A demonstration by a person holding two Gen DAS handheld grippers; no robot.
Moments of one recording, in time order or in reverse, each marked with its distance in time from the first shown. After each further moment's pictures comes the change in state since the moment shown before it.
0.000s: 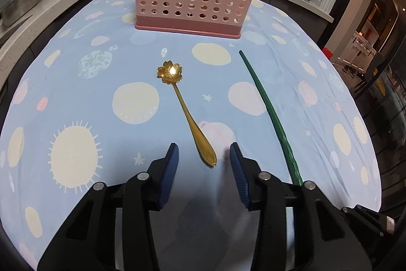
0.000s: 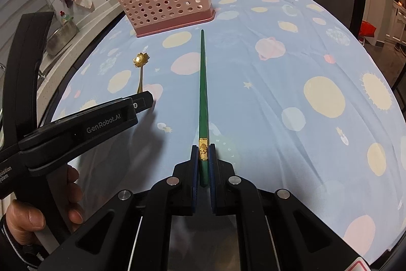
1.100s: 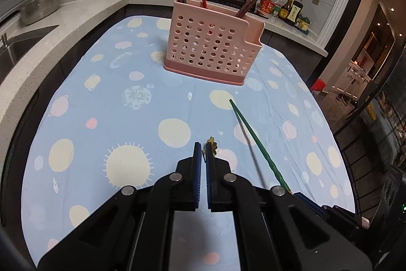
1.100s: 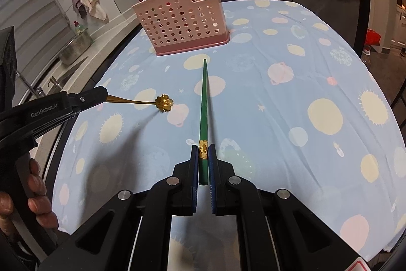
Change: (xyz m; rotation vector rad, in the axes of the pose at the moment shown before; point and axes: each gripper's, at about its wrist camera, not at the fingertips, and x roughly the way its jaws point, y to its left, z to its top) left arm -0.092 0.034 0.016 -0.083 -0.139 -0.037; right arm -0.039 0.020 0.010 -0.016 -0.078 0.059
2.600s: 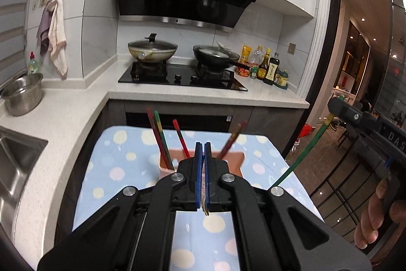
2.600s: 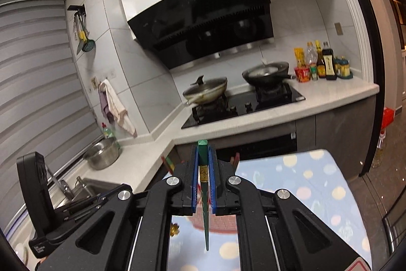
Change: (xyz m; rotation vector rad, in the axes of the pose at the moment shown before) left arm -0.060 -0.018 0.200 0.145 -0.324 -0.071; right arm -0.105 0.044 0.262 -0.032 -0.552 0.121
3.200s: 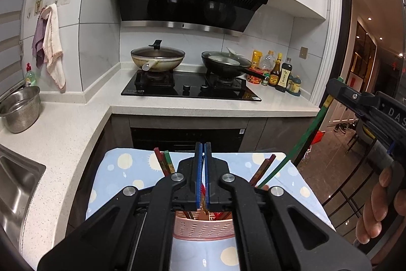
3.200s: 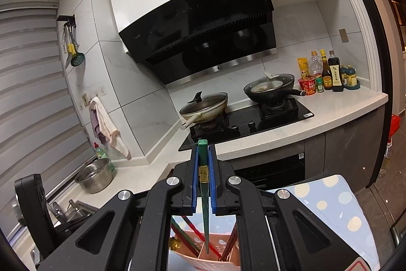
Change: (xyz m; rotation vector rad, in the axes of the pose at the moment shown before) left arm 0.067 0.024 0.040 0.009 -0.003 0.036; right arm 0.086 -0.001 0.035 0.025 -0.035 -0.014
